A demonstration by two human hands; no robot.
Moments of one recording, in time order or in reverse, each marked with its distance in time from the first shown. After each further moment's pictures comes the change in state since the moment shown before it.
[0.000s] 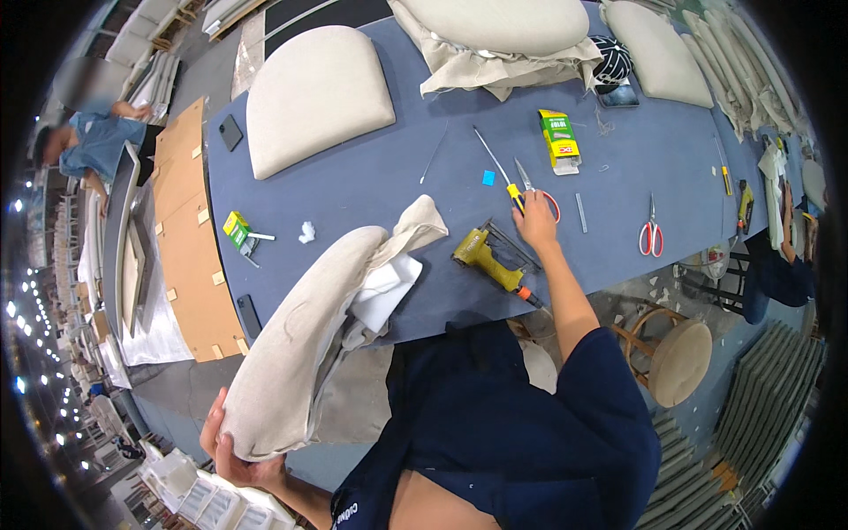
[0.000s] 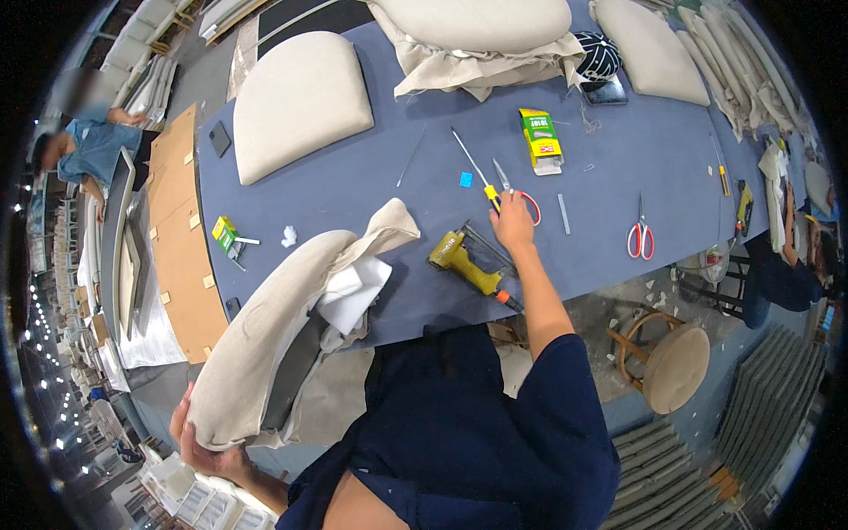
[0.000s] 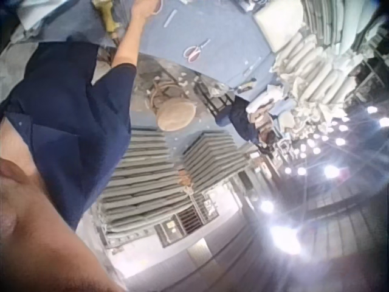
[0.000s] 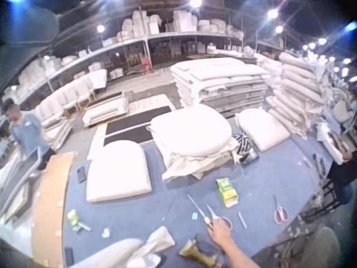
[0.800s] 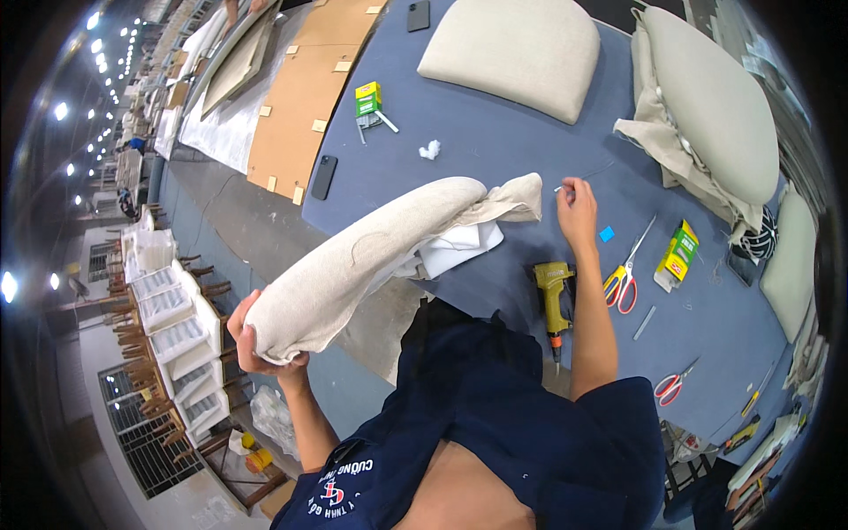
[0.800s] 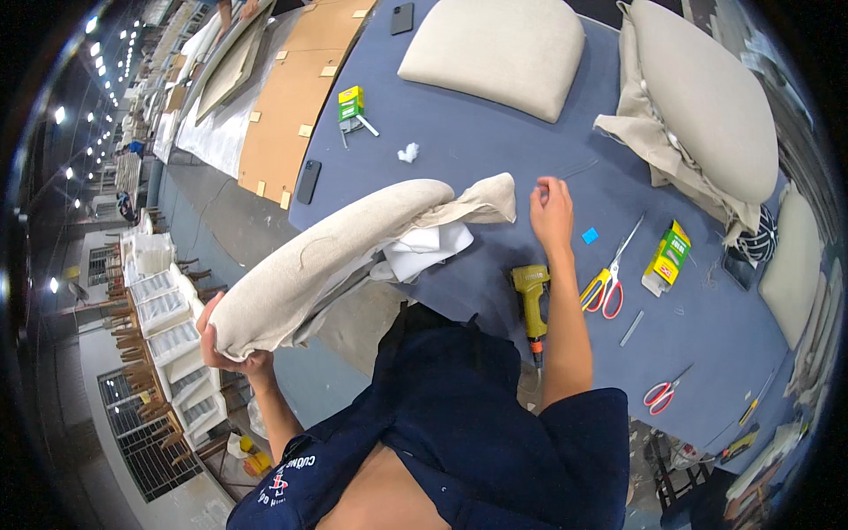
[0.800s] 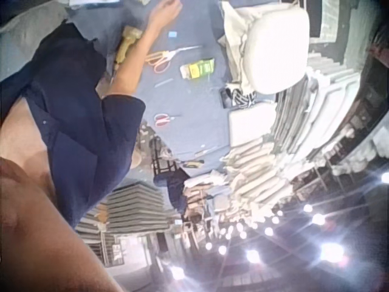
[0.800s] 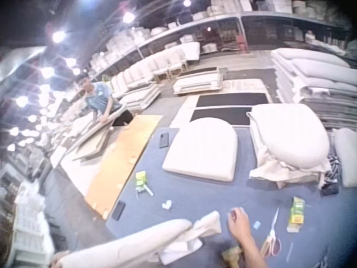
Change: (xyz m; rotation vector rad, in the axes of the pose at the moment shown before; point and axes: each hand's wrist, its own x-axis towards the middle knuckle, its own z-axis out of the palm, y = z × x) left_hand -0.044 0.045 0.038 0.560 0.374 -0.186; right_hand 0.084 -0.165 0.035 0.498 -0.298 -0.377
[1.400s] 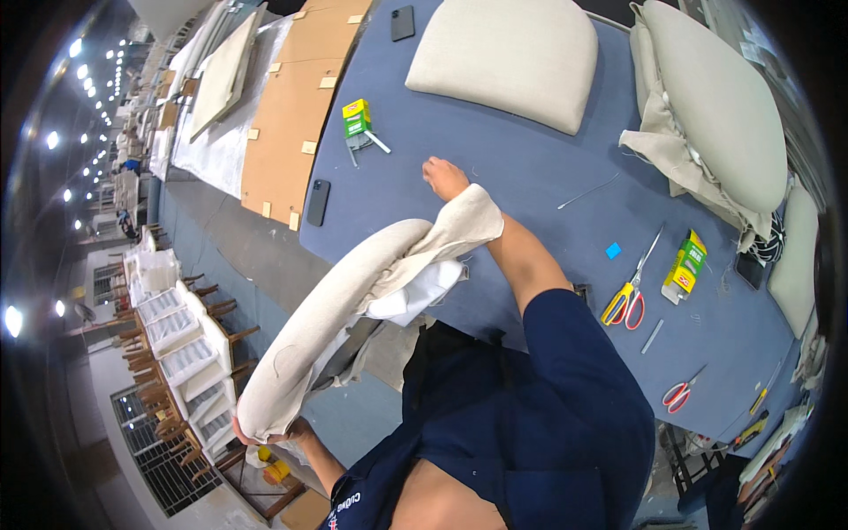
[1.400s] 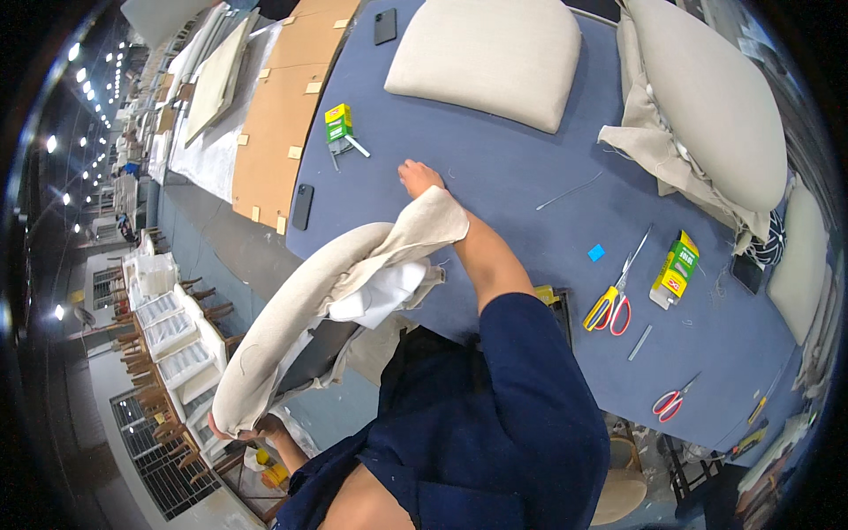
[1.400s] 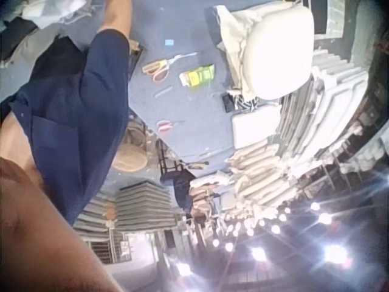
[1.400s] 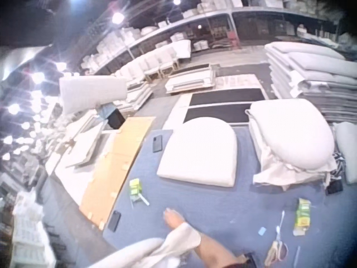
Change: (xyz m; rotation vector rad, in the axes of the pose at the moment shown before) left_hand -0.086 -0.045 -0.060 0.053 0.351 -0.267; right_hand 0.109 -0.074 0.257 -0.053 -0.437 -0.435
